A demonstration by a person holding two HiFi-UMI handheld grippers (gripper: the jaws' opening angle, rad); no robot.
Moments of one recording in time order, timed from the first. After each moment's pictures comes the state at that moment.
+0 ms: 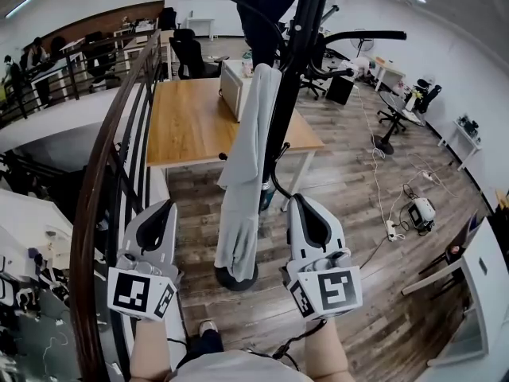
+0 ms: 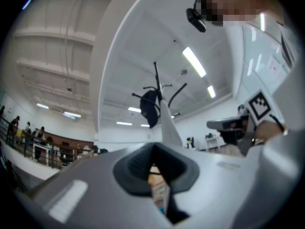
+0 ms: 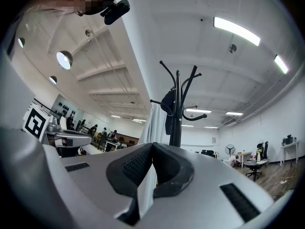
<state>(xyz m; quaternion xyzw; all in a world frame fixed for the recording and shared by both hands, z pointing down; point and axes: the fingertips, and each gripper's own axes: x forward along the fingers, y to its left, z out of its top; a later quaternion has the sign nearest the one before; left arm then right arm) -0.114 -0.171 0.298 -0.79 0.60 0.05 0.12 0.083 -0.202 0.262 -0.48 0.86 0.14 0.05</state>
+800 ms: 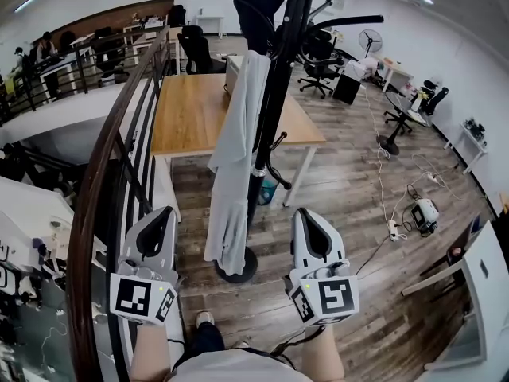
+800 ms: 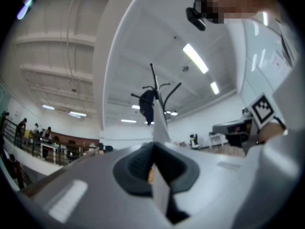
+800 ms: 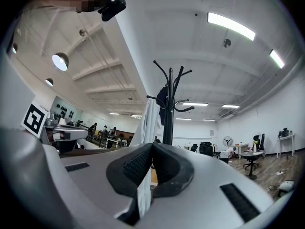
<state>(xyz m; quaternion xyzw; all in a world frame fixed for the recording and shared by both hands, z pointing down) -0.092 -0.120 0.315 -0.77 0.62 0.04 0.11 0.125 -0.164 0.299 -0.49 0.87 0.10 0.03</state>
